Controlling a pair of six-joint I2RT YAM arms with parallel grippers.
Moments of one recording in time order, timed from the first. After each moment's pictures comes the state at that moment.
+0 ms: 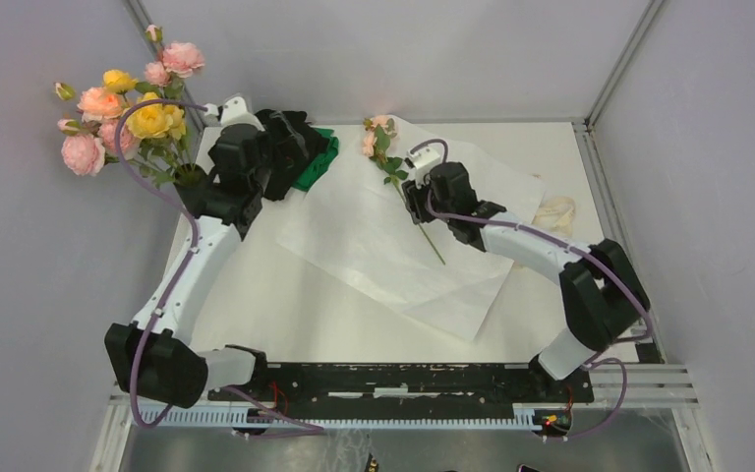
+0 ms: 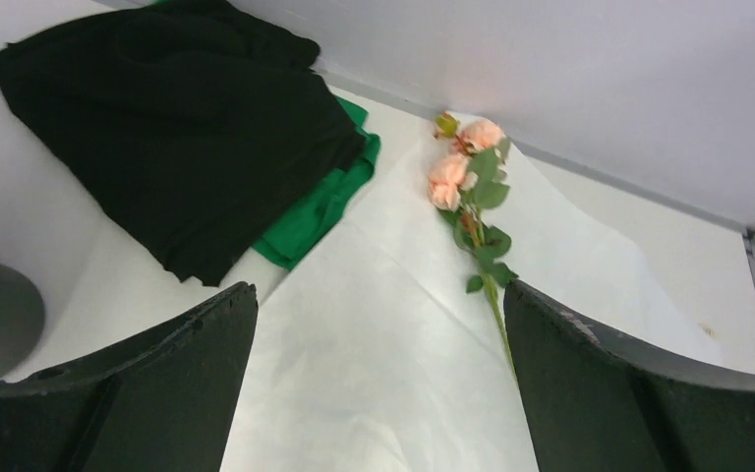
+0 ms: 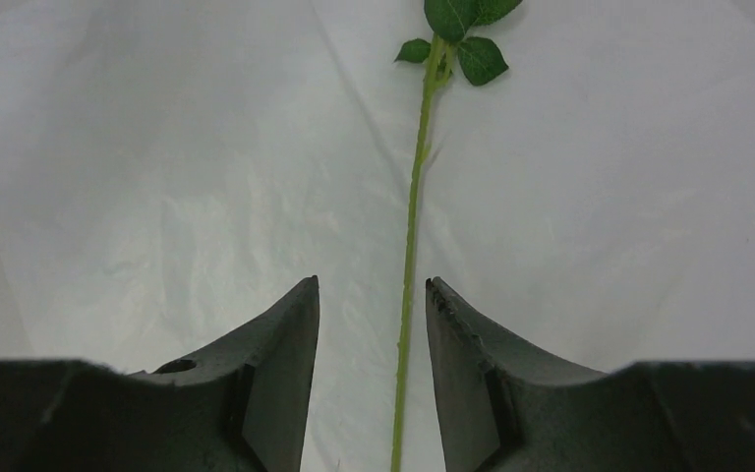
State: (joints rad) left arm -0.19 1.27 1.21 -0.23 -0.21 -0.46; right arm 0.61 1.56 1.00 0.06 0.05 0.02
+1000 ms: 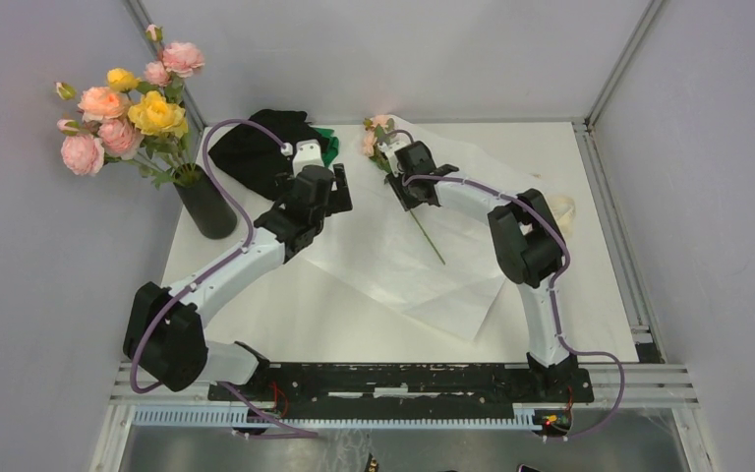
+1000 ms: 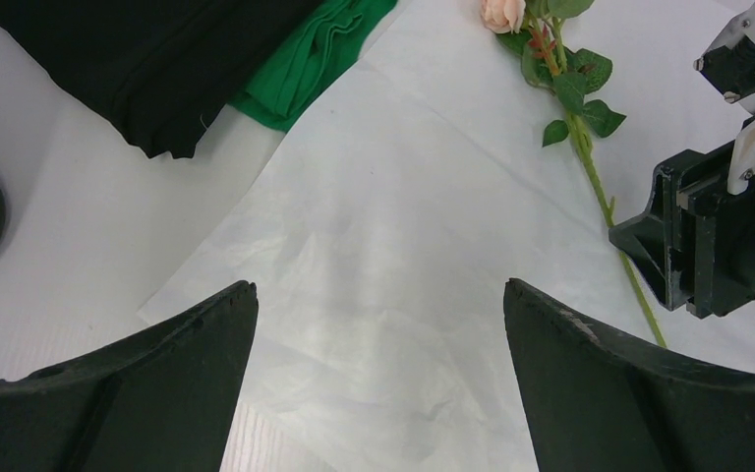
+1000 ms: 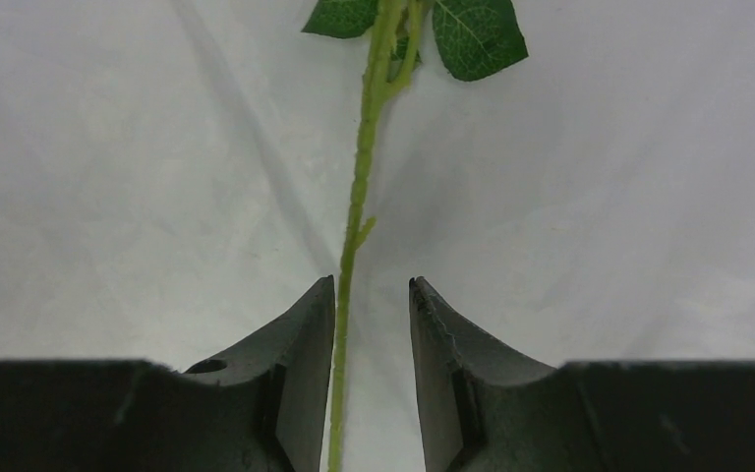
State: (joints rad) left arm -0.54 1.37 1.00 -0.18 -0.53 -0.42; right arm 0.57 2.17 1.64 -0.33 0.11 -0.08
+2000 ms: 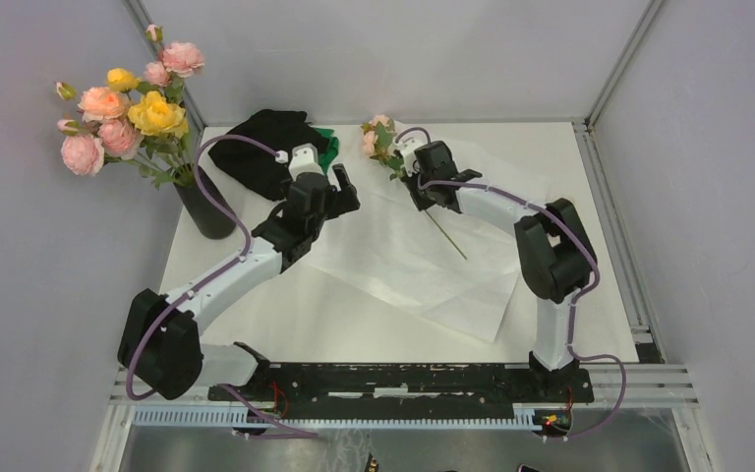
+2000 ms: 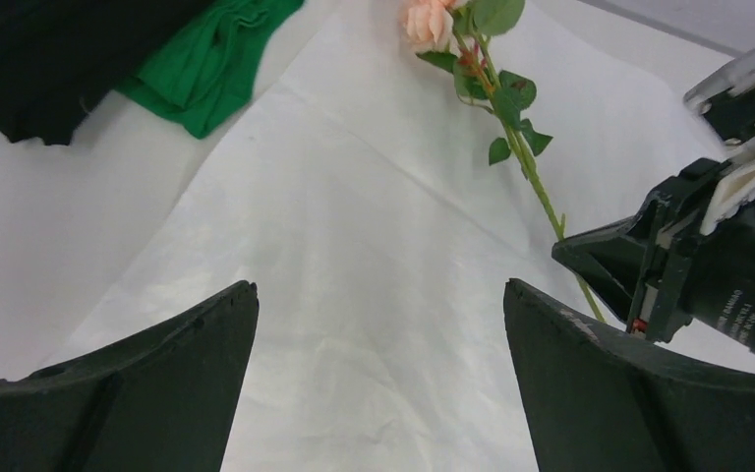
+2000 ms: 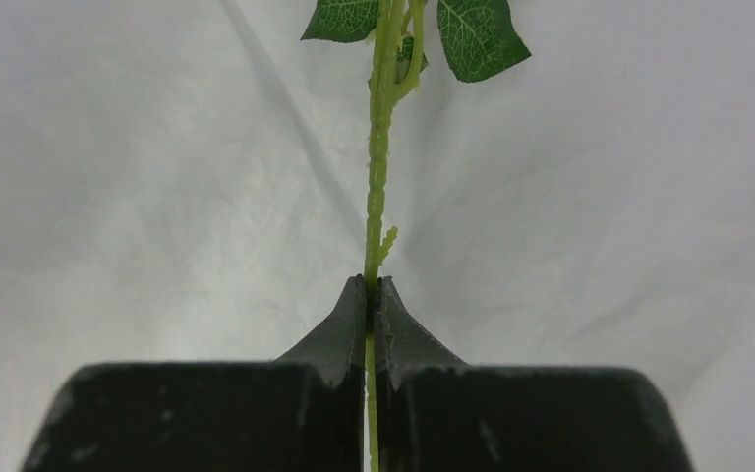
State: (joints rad) left arm -0.55 1.33 0.94 -0.08 -0.44 -0.54; right arm 0.53 2.03 1.45 -0.24 0.03 -0.09
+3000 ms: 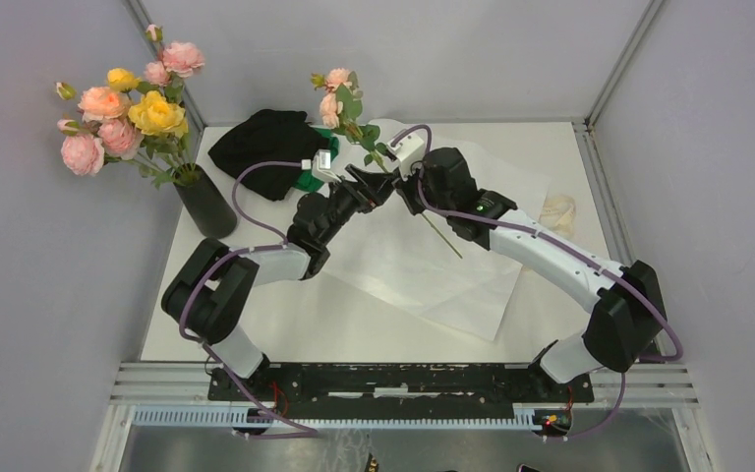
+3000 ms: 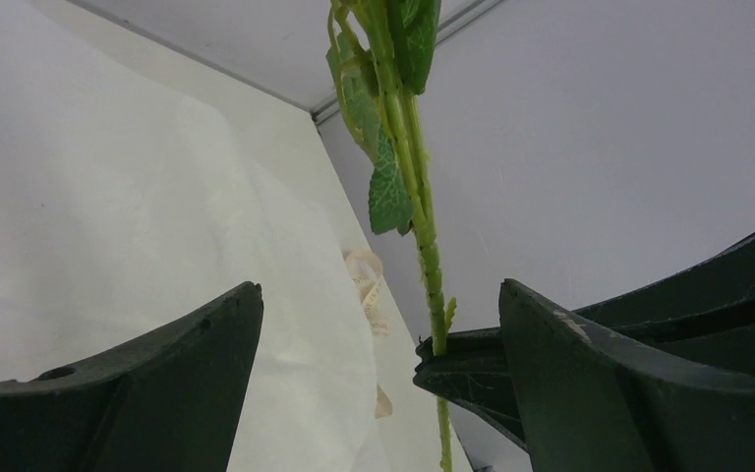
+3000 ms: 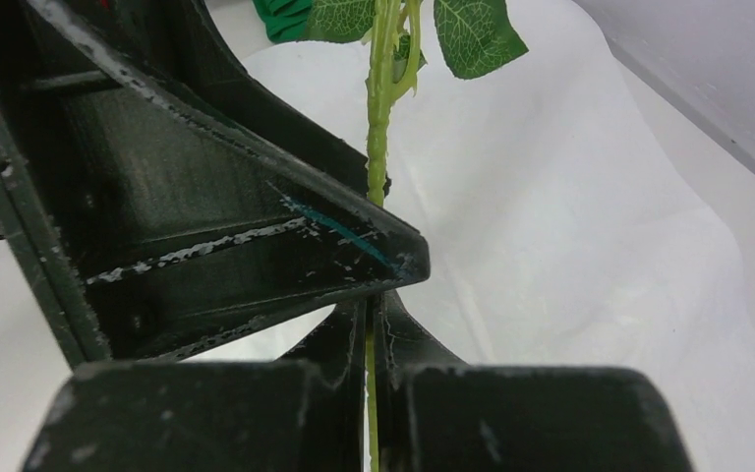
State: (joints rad) left arm -0.54 1.65 0.71 1.08 0.12 -0.99; right arm 0.71 1.51 1.26 -0.18 0.05 -0.12
